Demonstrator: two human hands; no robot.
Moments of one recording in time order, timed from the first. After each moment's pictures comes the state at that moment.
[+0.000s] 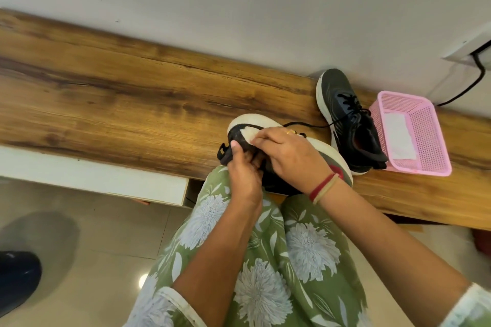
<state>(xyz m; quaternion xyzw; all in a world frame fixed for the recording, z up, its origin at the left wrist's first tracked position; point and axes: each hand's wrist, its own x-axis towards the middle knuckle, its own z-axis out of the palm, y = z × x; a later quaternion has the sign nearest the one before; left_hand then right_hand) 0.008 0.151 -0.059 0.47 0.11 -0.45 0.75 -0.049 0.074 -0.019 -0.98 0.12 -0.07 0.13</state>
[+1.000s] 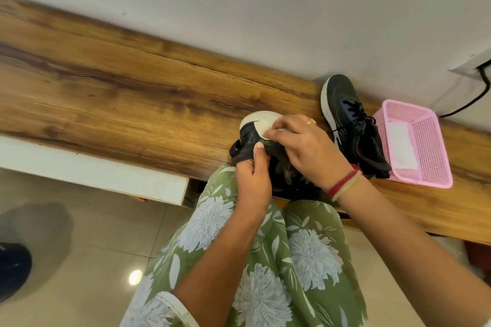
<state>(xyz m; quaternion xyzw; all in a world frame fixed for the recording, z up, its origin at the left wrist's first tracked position) 0.000 0.155 -0.055 0.61 -0.07 -0.33 0.72 -0.047 0.052 -0.001 -0.98 0.10 -0.12 0.11</state>
